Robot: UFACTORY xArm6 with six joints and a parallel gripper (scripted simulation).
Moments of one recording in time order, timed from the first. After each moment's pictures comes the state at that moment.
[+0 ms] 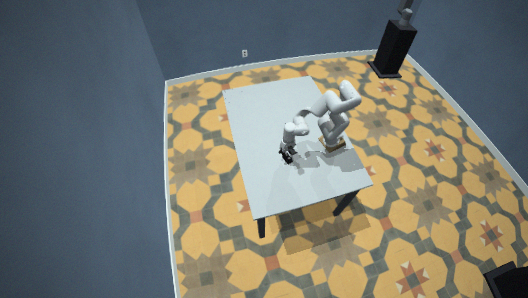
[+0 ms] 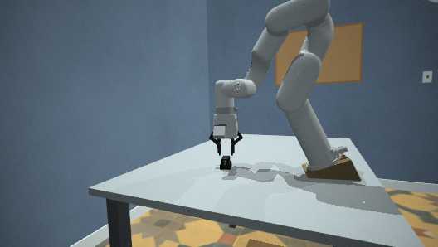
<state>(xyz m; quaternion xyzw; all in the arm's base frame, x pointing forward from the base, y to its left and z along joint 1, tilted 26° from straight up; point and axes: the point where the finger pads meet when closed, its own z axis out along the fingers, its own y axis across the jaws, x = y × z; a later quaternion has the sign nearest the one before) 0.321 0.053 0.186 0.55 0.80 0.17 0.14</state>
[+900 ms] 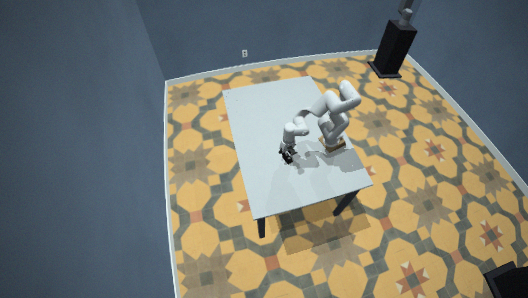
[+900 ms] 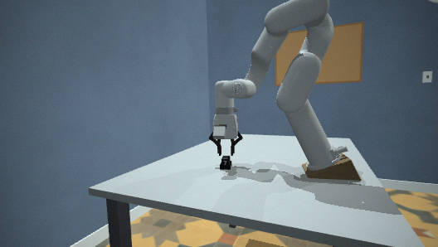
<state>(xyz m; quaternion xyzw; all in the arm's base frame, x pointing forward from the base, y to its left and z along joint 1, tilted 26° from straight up) 0.322 0.053 0.185 0.55 0.80 0.17 0.14</state>
